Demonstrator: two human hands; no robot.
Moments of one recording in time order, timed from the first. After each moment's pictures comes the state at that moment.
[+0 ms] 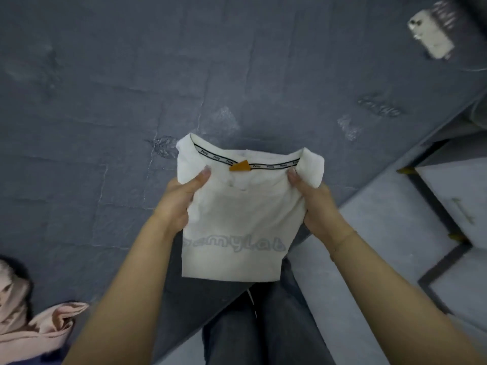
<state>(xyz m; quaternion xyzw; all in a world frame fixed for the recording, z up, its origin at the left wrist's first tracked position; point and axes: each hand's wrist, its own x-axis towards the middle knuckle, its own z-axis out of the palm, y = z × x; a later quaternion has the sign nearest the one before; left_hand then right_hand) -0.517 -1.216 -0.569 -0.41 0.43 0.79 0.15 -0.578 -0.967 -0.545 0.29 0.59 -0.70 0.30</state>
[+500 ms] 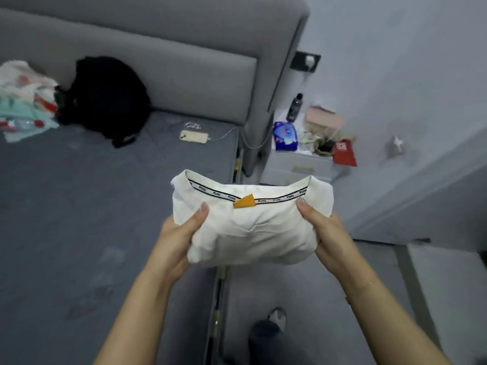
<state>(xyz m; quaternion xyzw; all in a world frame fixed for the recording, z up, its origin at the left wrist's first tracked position) -0.507 -1.002 -0.265 -0.03 0.55 0.76 0.34 -0.382 -0.775 -0.233 0.37 0.51 -0.77 -0.11</state>
